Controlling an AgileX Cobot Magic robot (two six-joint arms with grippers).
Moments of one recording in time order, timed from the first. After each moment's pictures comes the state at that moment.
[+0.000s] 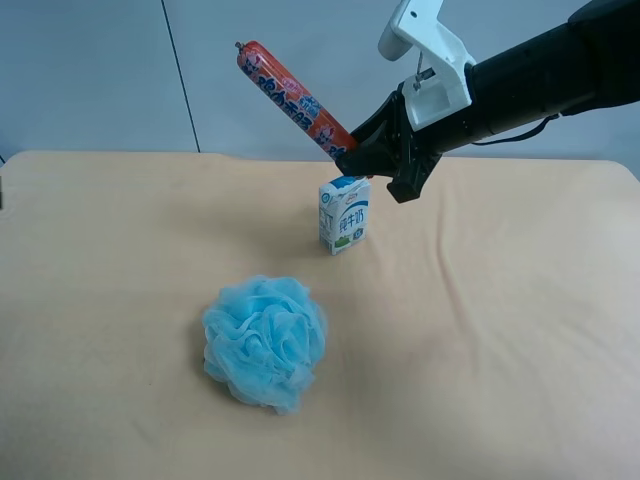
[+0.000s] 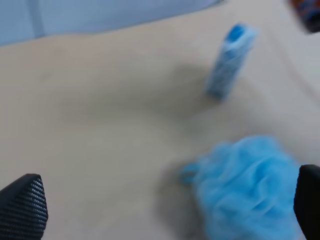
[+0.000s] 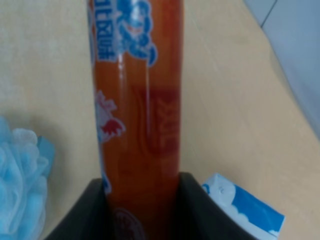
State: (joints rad) left arm -0.12 0.57 -0.65 -0.49 0.72 0.47; right arm 0.32 1.59 -1.03 1.19 0.66 -1.86
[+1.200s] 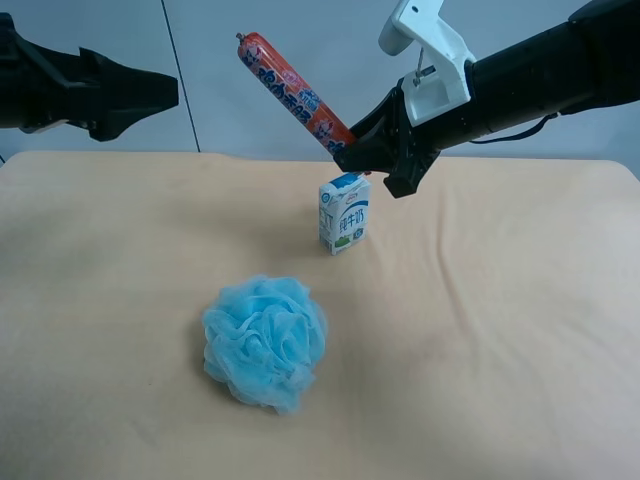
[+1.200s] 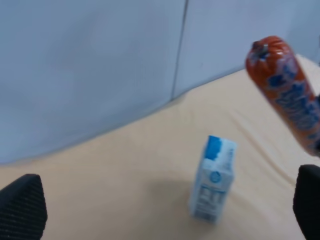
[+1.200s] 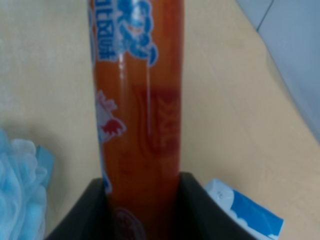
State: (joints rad) left arm -0.18 1.15 -0.68 -1.68 0.36 1.78; right arm 0.32 1.59 -1.03 1.22 0.65 -1.86
